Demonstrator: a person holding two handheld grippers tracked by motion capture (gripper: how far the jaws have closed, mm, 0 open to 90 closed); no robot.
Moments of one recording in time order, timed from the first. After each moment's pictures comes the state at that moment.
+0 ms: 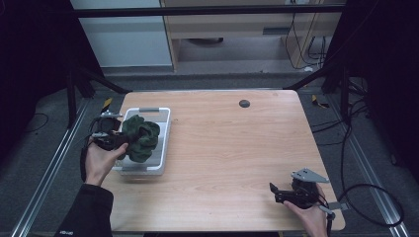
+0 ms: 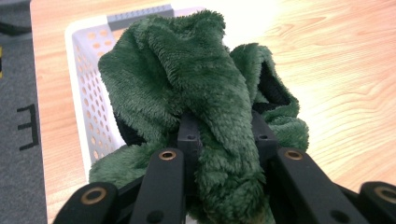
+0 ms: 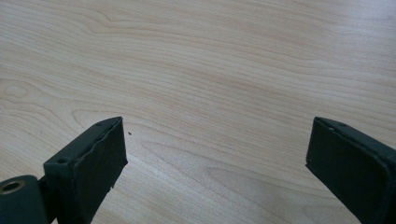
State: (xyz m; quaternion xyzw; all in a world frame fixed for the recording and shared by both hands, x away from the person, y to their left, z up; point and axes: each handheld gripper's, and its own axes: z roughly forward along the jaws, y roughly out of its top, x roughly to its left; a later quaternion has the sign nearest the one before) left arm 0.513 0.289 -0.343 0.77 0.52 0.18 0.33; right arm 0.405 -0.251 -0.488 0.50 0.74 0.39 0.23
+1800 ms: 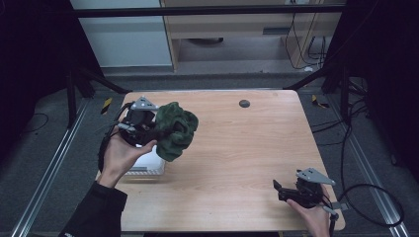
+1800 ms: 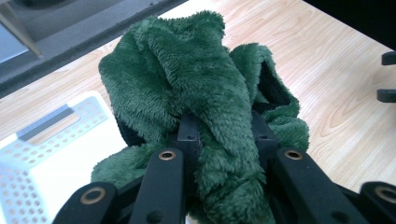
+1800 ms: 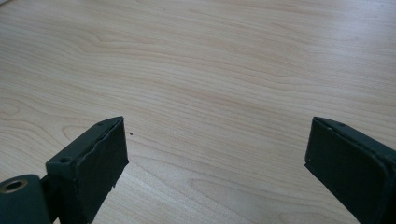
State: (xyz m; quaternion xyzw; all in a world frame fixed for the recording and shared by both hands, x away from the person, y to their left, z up) left arm 0.477 0.182 -0.266 0.84 0.36 0.18 0.36; right arm 0.402 -0.258 -0.482 0.51 0.72 0.40 0.26
